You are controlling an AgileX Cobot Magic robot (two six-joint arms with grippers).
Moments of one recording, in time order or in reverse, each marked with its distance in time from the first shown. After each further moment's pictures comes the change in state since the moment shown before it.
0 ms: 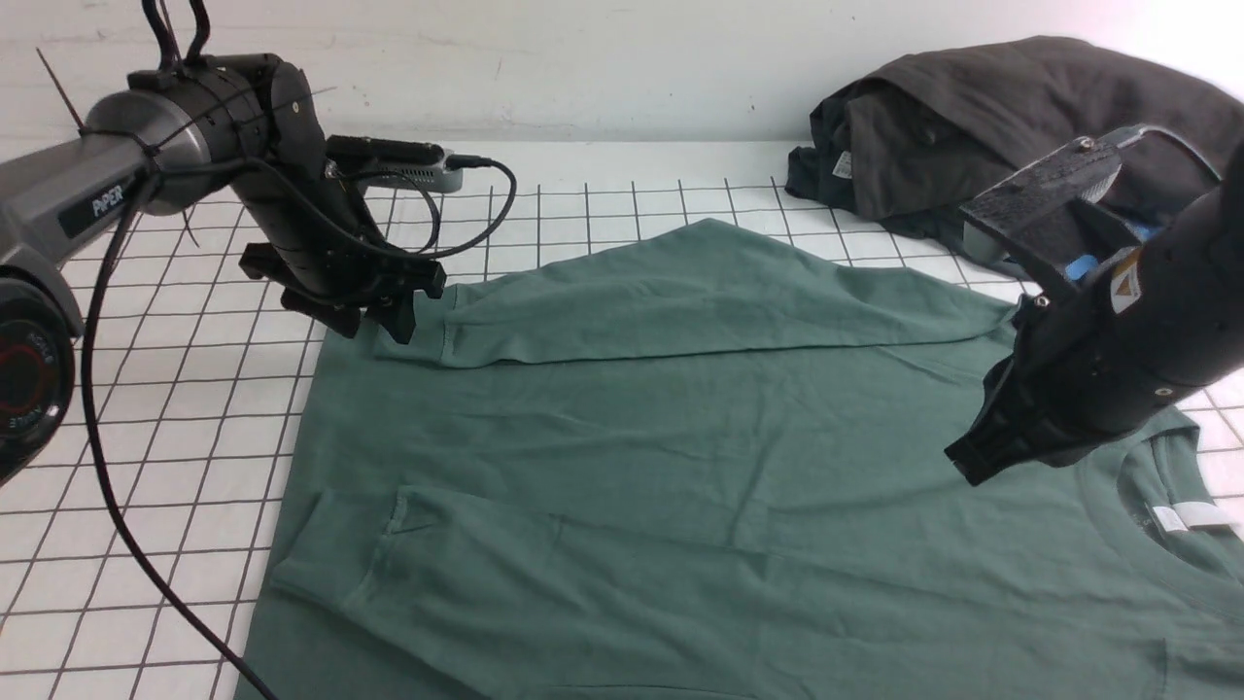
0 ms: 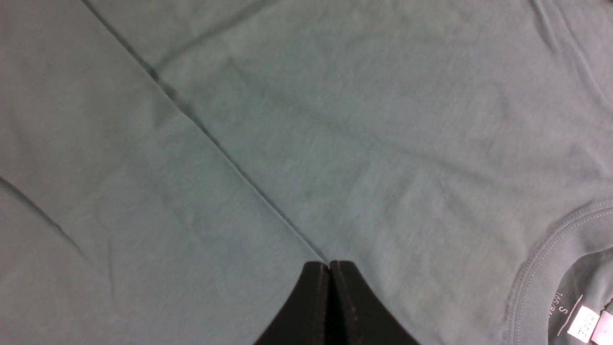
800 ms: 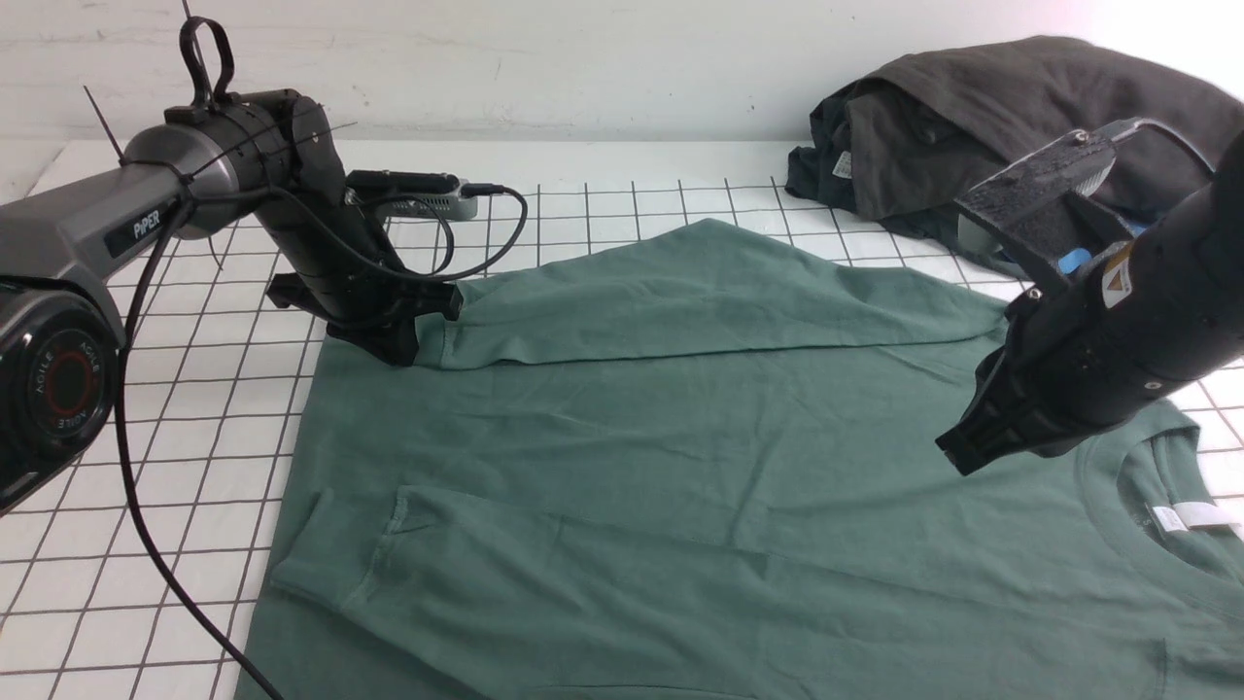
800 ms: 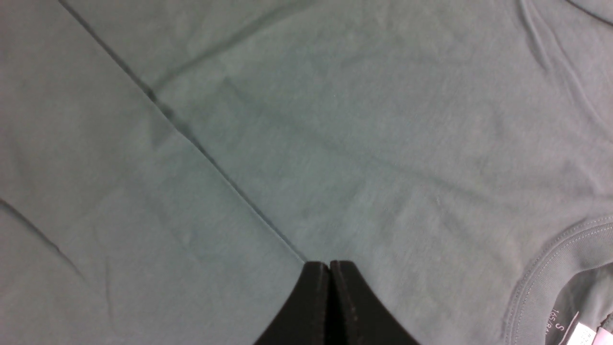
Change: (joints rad) right arm 0.000 0.002 -0.001 0.000 -0.031 0.005; left arm 0.002 0.059 -0.024 -0.057 0.015 0.040
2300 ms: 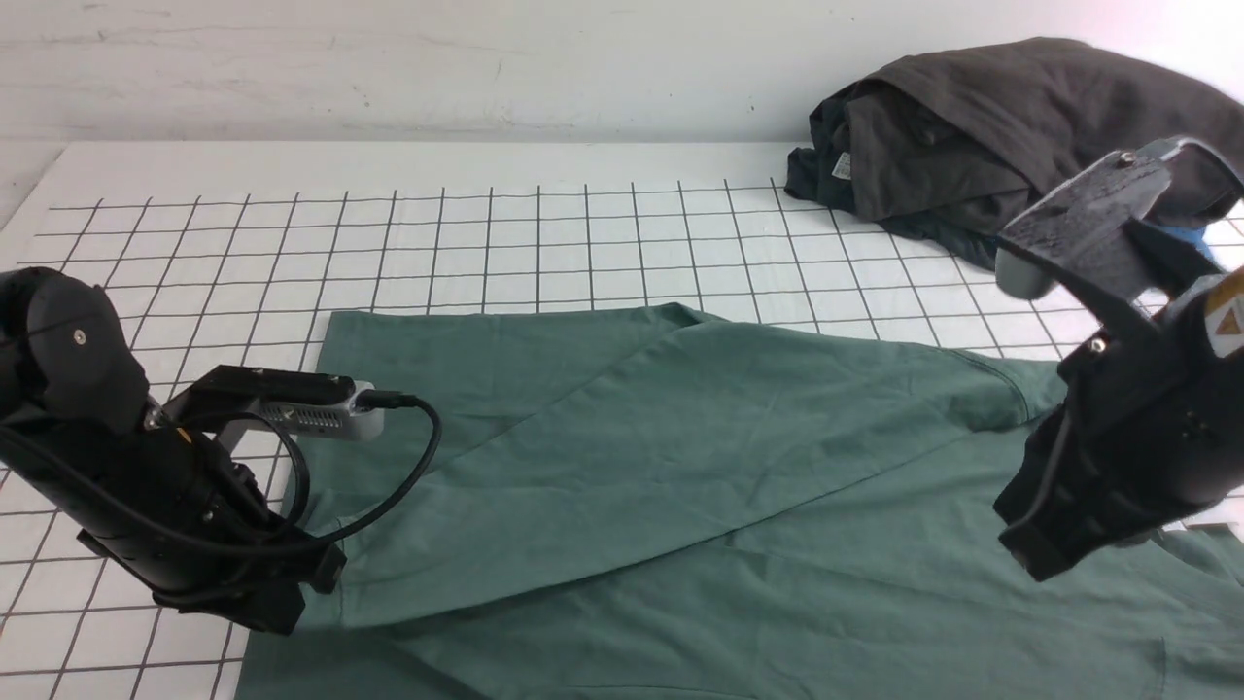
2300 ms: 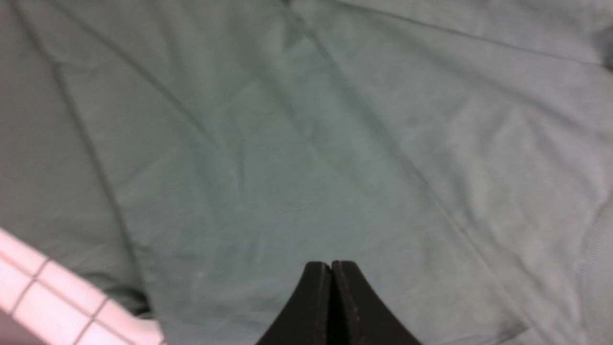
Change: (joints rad) right arm 0.124 -0.190 0.022 0.083 0.233 -0.001; left arm 0.000 -0.799 1.082 -0.082 -0.128 0.134
